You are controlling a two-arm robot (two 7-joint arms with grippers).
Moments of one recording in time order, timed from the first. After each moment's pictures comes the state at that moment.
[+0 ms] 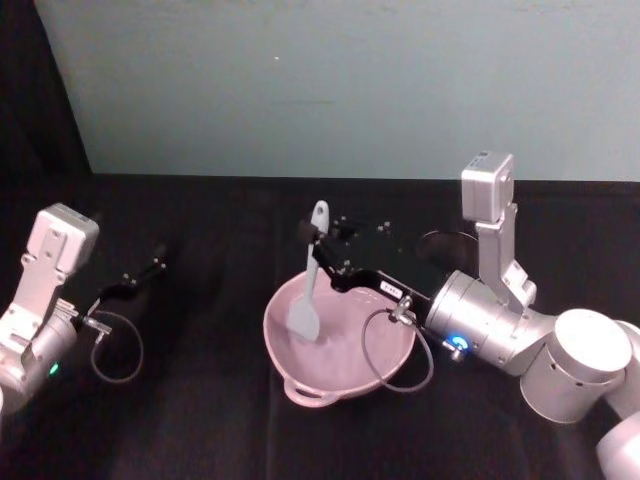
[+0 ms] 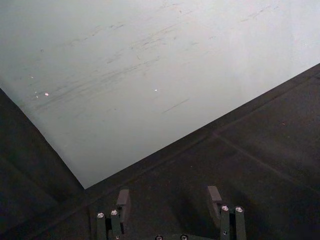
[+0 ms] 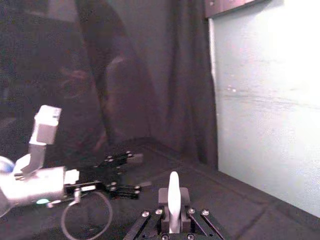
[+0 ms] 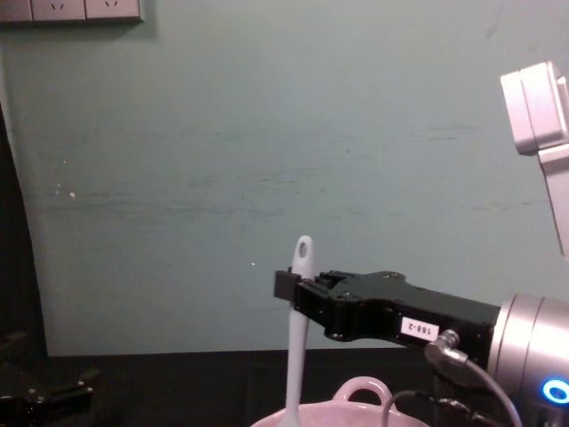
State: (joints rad) left arm -0.20 0.60 0.45 -1.41 -0.25 -0.12 0.03; right arm 0.33 0.33 -0.50 -1.44 0.49 -0.05 0.54
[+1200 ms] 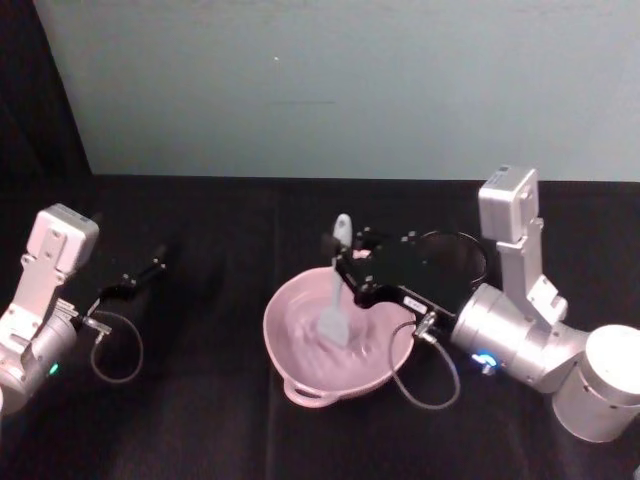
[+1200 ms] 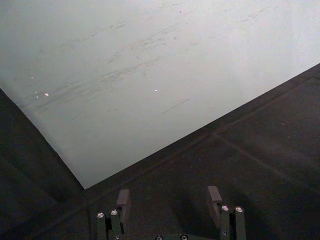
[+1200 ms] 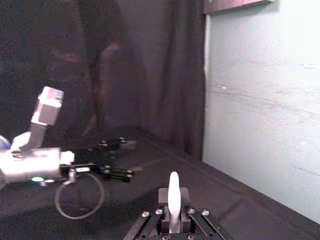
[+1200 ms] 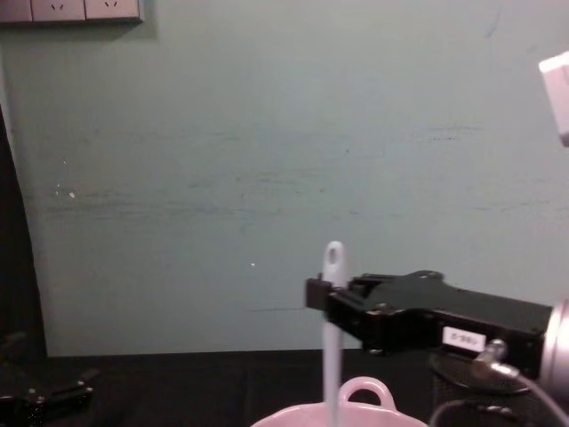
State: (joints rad) left arm -0.20 0.60 0.45 -1.41 -0.25 -0.12 0.03; right arm 0.25 0.40 -0.46 -1.57 0.41 -0.03 0.49
